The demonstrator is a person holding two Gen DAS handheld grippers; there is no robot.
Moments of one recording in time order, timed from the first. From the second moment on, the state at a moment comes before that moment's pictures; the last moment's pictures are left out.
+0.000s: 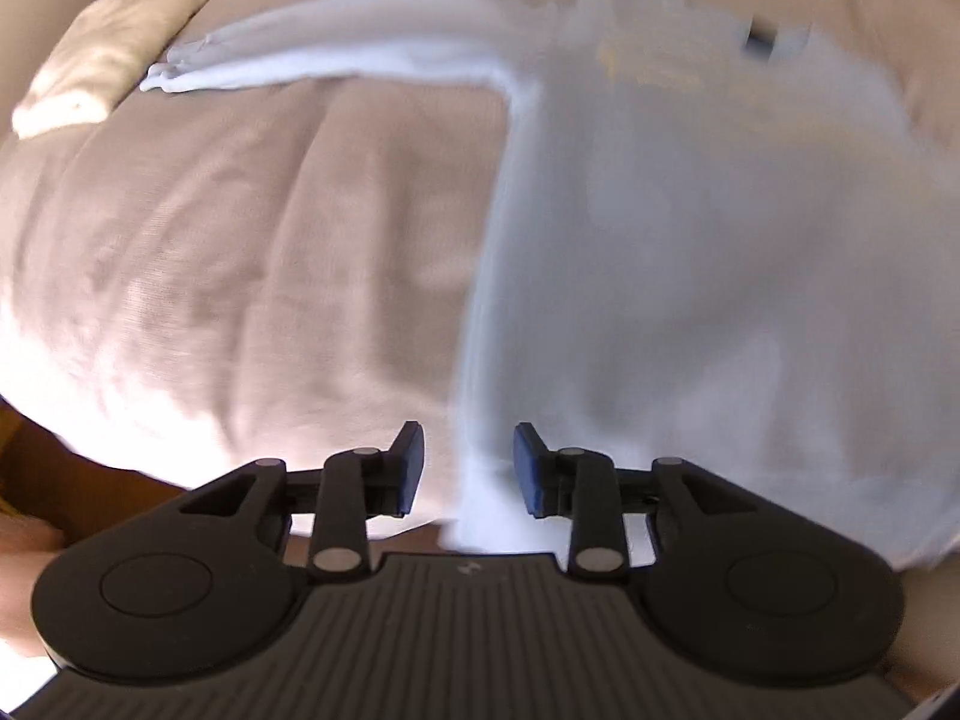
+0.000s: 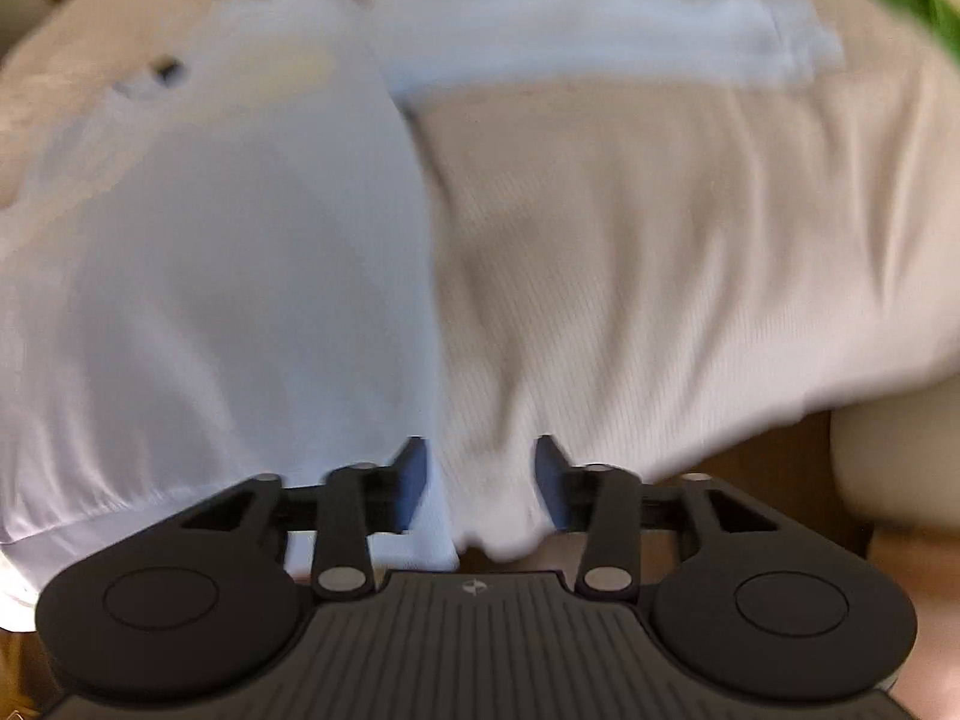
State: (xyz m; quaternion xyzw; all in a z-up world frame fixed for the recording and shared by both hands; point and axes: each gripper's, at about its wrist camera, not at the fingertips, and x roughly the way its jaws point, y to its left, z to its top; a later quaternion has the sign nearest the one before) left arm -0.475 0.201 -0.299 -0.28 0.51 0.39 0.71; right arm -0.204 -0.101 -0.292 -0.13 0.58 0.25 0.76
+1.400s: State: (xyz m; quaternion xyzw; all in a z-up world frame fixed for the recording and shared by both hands) left arm -0.298 0.581 -0.368 -0.12 0.57 0.13 0.80; right arm -0.014 0.426 -0.386 -0.06 0.60 0.46 0.65
